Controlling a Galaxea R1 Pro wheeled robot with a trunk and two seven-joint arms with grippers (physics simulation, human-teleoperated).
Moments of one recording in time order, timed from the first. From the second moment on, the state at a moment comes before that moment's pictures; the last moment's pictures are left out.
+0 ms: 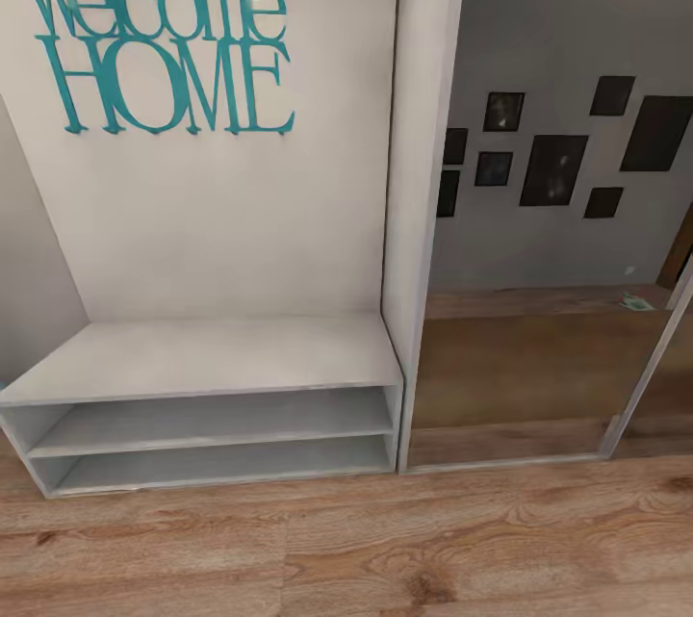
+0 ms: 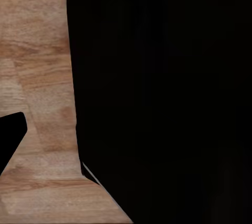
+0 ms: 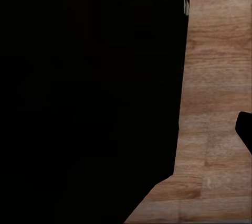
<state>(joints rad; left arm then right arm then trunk) 0.00 0.00 0.00 0.00 0.00 0.00 0.00 0.00 0.00 0.00 0.00 0.00 0.00 0.00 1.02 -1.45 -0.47</state>
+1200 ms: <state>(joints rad) -0.02 0.04 0.01 -0.18 0.00 -0.13 0.00 0.00 0.00 -0.01 -0.06 0.01 0.00 0.02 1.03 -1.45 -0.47</state>
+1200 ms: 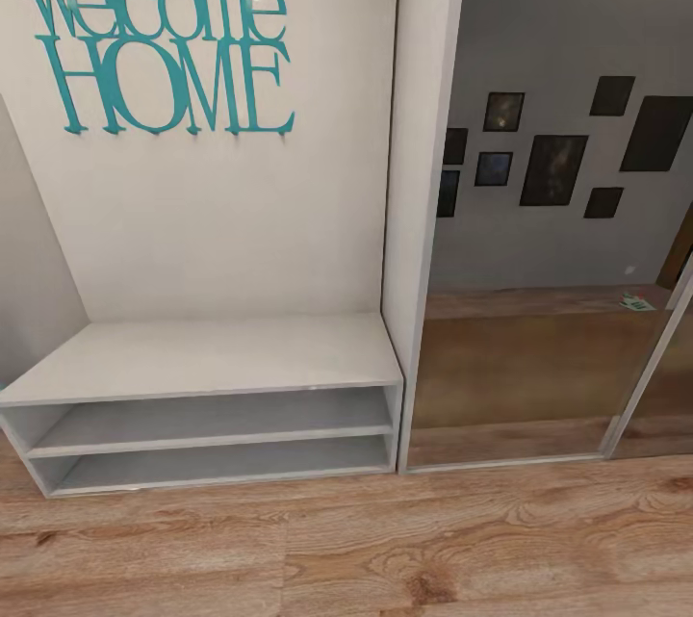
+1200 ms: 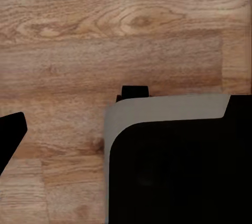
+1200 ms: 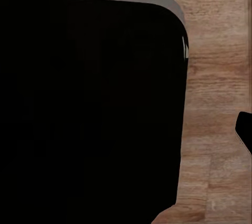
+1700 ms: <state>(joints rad) -0.17 0.04 0.01 -0.44 0.00 -0.20 0.00 0.00 0.00 -0.01 -0.56 0.01 0.00 0.02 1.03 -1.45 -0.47</state>
